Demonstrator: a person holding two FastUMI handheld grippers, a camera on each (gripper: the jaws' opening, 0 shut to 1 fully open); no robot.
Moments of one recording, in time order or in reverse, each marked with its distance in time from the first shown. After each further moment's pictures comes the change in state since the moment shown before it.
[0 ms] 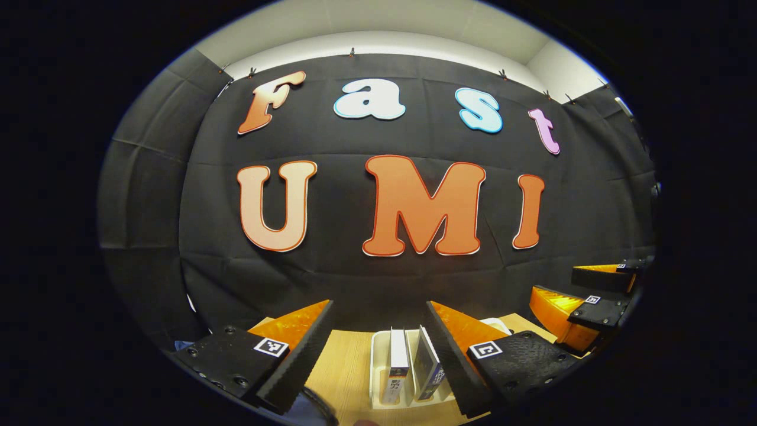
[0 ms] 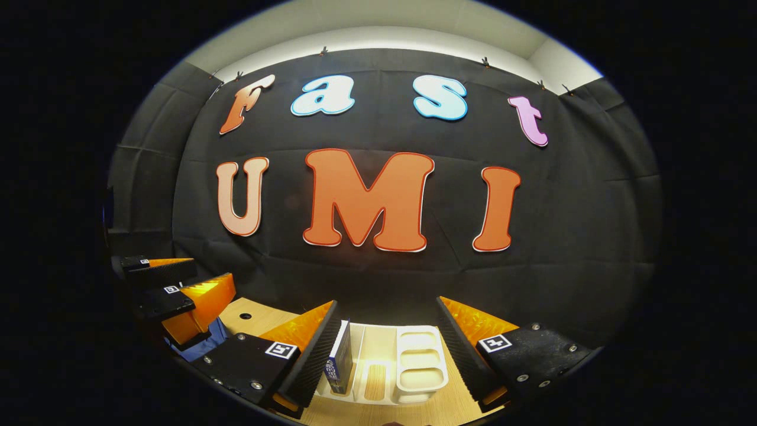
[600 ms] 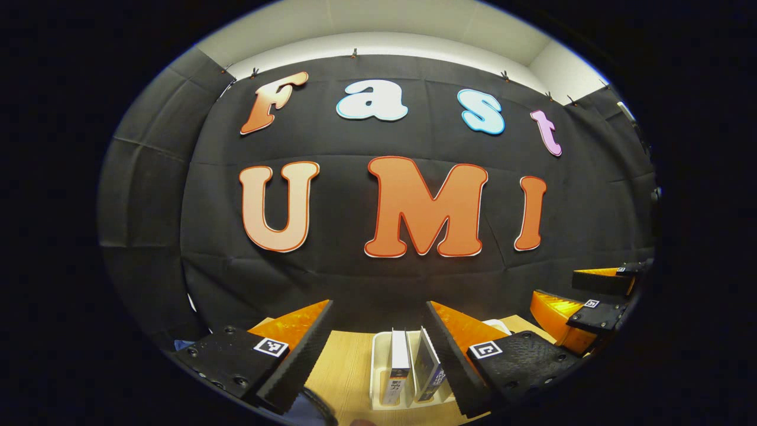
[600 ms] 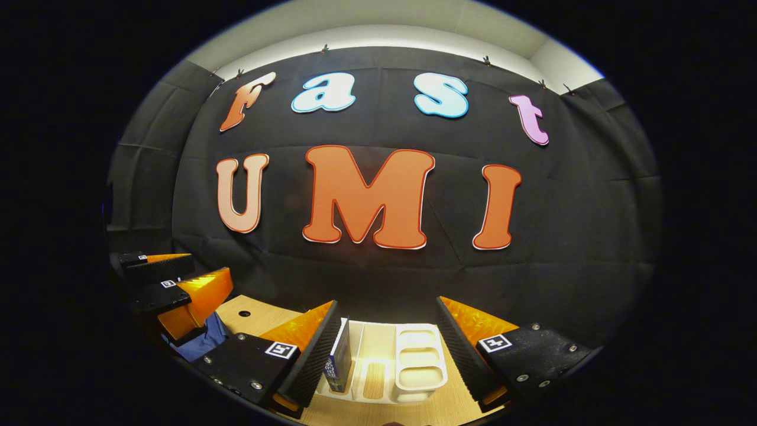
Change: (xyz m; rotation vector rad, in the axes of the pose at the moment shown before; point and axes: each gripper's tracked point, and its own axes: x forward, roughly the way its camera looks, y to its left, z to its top) left arm -0.002 0.002 0.000 -0.003 -0.006 0.010; right arm 0.001 -0.001 -0.004 -0.006 0.007 0.000
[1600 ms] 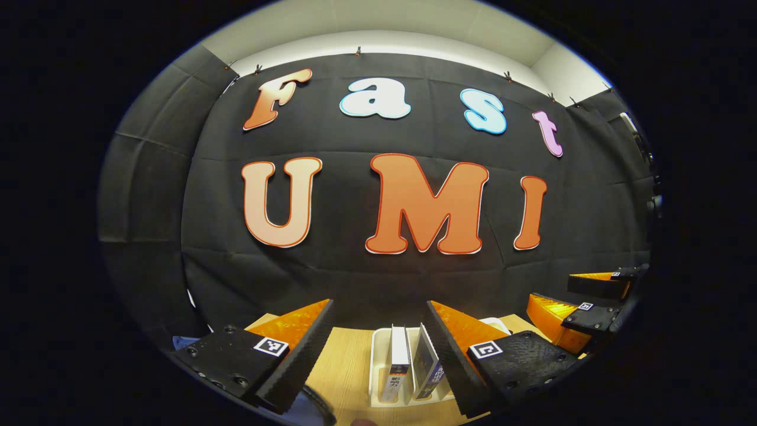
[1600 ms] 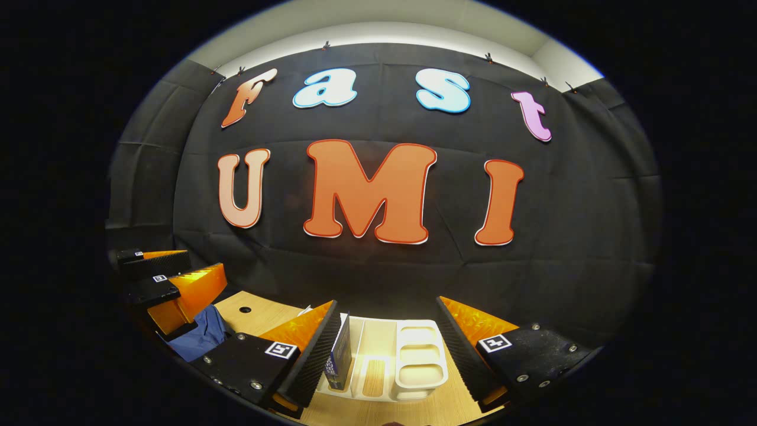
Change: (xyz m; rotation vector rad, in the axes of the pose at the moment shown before) left arm -0.003 0.002 -0.005 -0.015 0.017 0.005; right arm 0.004 -0.001 -0.012 -0.002 0.026 0.010
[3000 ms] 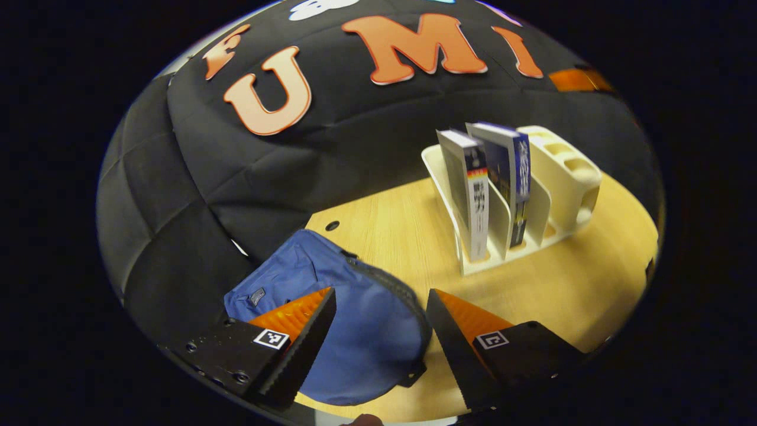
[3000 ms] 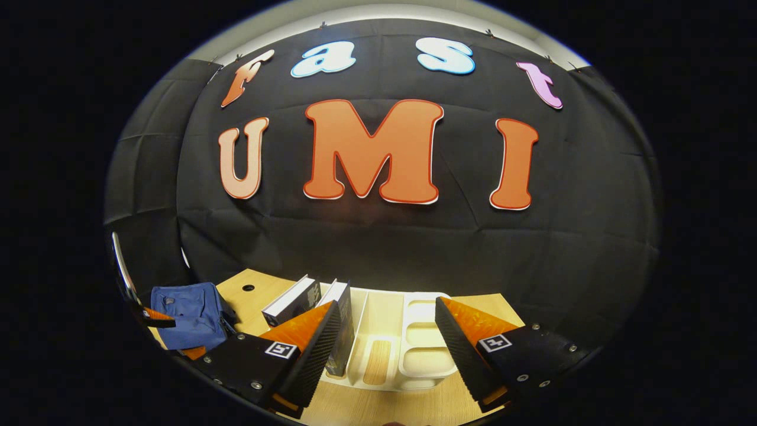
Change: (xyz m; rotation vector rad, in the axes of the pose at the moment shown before) left arm -0.108 0.097 -0.193 0.439 0.660 0.113; right arm 0.034 -0.007 -0.070 0.015 0.137 0.069
